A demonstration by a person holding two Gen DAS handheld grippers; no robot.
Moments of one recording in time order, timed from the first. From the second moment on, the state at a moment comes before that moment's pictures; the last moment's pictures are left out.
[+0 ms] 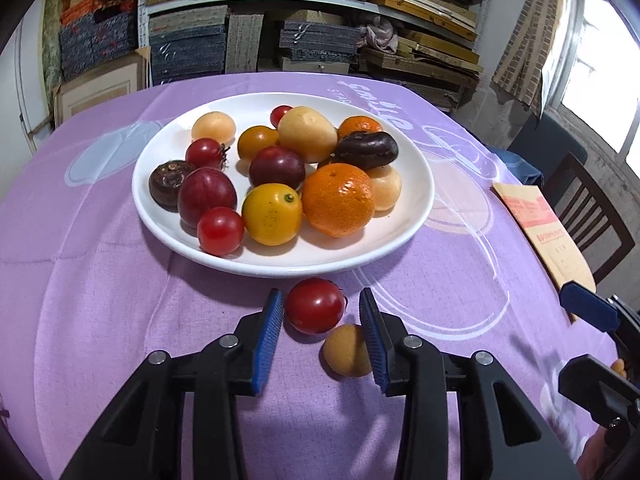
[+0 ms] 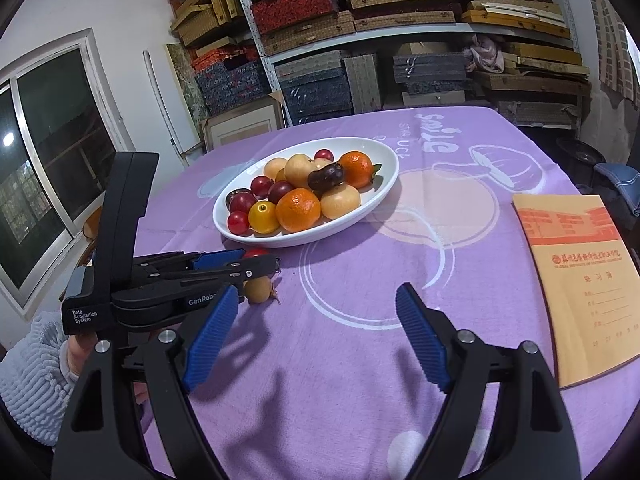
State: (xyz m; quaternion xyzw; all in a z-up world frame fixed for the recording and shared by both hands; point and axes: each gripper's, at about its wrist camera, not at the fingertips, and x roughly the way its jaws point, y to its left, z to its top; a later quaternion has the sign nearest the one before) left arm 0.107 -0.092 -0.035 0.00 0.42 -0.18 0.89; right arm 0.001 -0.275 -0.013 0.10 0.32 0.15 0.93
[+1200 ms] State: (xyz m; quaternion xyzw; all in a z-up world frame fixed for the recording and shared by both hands) left arm 0.084 -0.016 -0.005 -0.04 0.40 -0.16 0.90; right arm 0.040 -0.191 -0.030 -0.01 0.36 0.19 0.91
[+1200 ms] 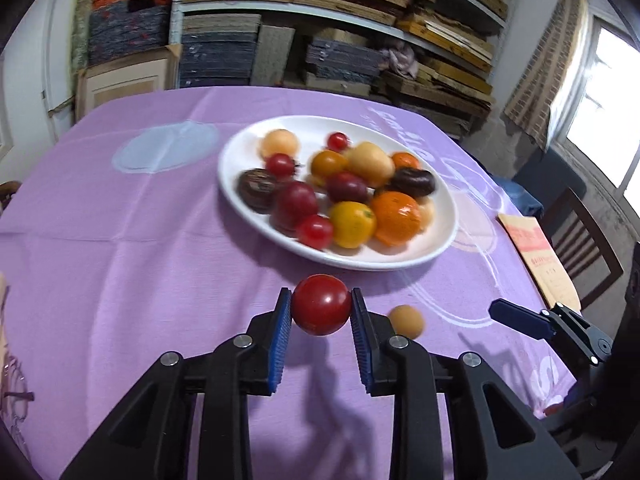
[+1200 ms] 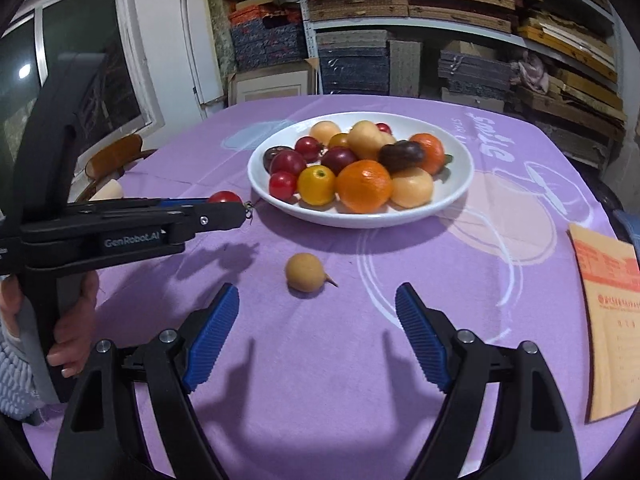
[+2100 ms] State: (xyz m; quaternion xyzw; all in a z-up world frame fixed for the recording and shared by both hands) left arm 0.176 -0.056 0.027 -0.01 0.39 -0.14 0.91; right arm 0.121 -0.182 0.000 -0.03 0.35 0.16 0.92
